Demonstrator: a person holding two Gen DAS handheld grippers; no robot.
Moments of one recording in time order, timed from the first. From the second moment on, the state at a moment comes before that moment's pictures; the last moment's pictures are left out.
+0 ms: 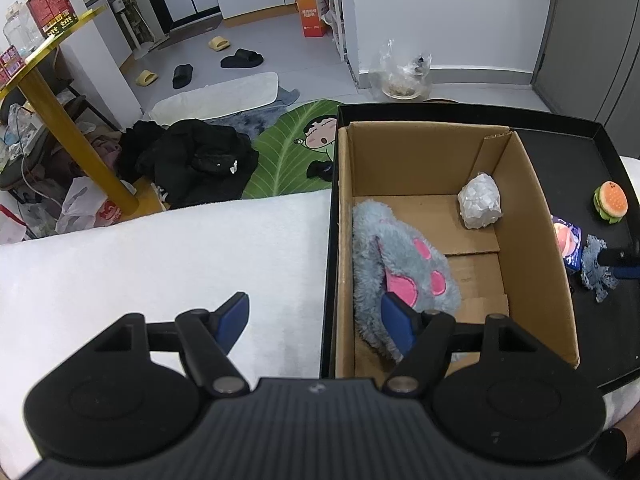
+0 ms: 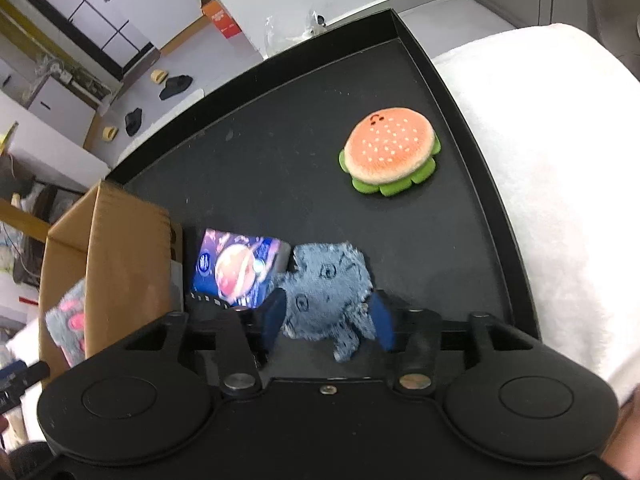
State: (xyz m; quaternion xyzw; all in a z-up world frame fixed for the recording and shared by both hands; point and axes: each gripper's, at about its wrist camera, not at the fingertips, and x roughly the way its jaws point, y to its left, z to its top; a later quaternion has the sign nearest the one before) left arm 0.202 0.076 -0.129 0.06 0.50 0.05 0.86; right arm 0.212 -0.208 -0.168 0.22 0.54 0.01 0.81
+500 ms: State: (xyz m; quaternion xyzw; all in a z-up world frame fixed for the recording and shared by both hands) left arm 0.208 0.075 -0.134 0.06 0.51 0.05 0.86; right arm 0.218 -0.161 -0.175 0.05 0.54 0.03 0.84
